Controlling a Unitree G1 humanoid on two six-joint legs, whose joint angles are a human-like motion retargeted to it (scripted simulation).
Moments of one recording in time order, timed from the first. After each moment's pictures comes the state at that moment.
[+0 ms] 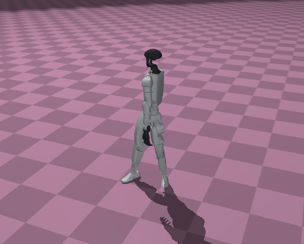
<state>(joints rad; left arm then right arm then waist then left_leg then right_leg) 0.11 0.14 -0.17 1.45 0.37 0.06 0.01 -0.29 -0.11 0.06 1.69 -0.73 0.11 0.05 -0.69 0.15 0.01 0.23 0.15 1.28 0.08 -0.28 -0.13 -0.35 0.17 0.23 0.03 0.26 0.11</state>
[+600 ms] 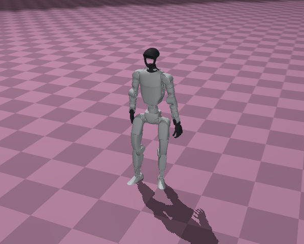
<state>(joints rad) 0.06 0.20 0.00 1.51 0.28 0.07 -0.01 -0.01 -0.23 -0.25 1.70 -0.63 0.10 0.03 -0.17 0.05 -0.01 0.03 0.04 0.41 0.01 -0.10 0.00 -0.05 -0.12 -0.39 0.04 0.10 0.04</state>
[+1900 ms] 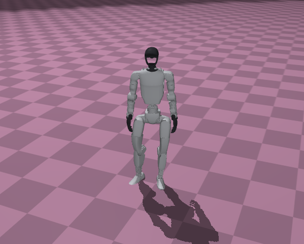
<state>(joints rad) 0.09 0.09 0.03 1.60 0.22 0.02 0.03 0.00 -0.16 -0.23 1.68 -0.57 0.06 -0.01 0.01 0.03 -0.11 -0.03 -0.02 0.22 0.01 -0.07 0.02 0.04 -0.15 -0.59 0.00 0.07 0.06</state>
